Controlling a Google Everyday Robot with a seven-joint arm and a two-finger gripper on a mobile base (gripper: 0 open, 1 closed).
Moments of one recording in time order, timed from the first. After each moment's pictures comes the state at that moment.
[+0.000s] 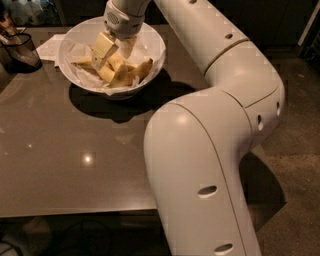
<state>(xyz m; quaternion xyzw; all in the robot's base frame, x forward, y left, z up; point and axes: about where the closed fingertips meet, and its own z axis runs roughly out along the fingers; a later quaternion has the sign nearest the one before) 0.698 0.116 0.920 -0.45 0.86 0.17 0.14</state>
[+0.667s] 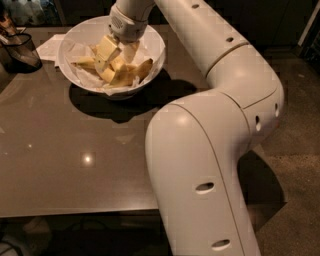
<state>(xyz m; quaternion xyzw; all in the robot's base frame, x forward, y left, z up) 0.703 0.111 0.907 -0.43 0.87 0.18 0.13</state>
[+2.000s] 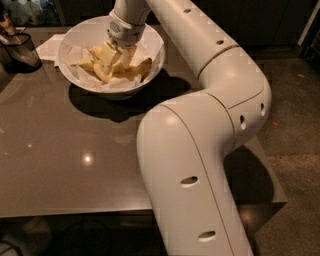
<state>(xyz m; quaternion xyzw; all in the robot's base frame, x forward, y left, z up) 0.708 0.118 0.891 -0.44 0.87 0.18 0.11</state>
